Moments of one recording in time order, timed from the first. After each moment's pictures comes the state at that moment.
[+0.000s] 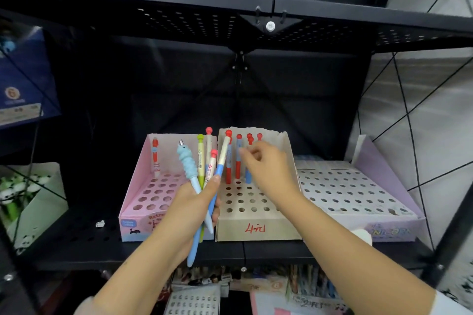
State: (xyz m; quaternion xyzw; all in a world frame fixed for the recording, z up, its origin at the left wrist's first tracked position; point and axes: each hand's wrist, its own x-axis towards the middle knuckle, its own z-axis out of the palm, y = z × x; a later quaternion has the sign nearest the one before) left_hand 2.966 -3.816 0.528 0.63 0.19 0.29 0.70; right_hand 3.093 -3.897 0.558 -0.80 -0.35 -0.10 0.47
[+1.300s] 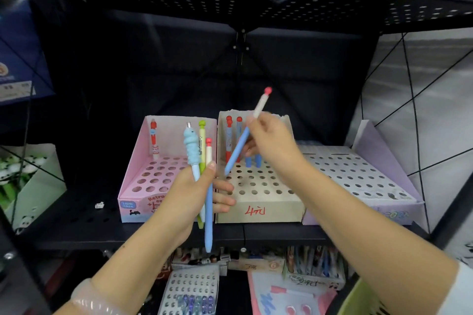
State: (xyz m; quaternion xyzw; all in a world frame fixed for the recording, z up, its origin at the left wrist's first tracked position) left_hand 2.965 -3.813 0.520 0.61 0.15 0.25 0.74; right_hand 3.084 -3.901 0.579 -0.70 -0.36 0.05 0.61
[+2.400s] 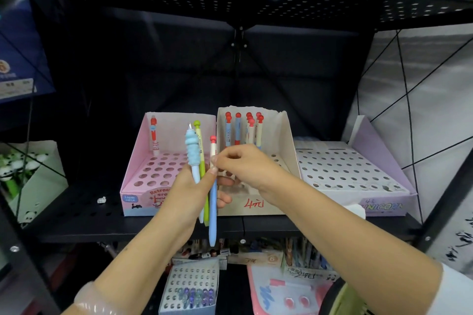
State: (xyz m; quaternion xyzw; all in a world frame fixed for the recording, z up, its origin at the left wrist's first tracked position) left_hand 2.960 -3.817 0.511 0.63 0.14 0.28 0.71; right_hand 3.050 -3.904 0.555 -0.72 -0.41 0.21 0.52
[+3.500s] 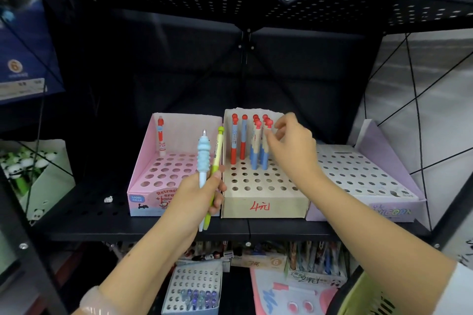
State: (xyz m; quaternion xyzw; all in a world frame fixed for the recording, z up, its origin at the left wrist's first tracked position) left_hand 2.950 -3.821 0.515 0.64 0.19 0.27 0.70; right_hand 3.106 -3.917 0.557 -0.83 -0.33 -0.23 0.40
